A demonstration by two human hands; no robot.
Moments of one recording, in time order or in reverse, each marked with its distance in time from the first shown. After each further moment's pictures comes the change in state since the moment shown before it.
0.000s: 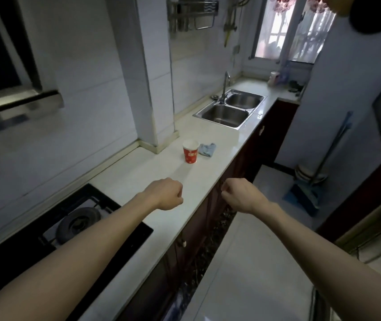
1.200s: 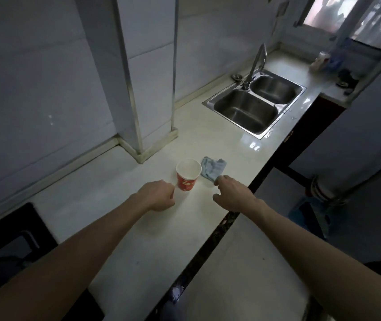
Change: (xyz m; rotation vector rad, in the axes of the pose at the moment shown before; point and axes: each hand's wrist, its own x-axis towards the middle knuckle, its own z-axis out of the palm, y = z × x) left_hand 0.350 -0.101 0.006 -0.106 -0.192 -0.124; right_hand 0.381 0.084 0.035 -0.179 -0.283 -0.079
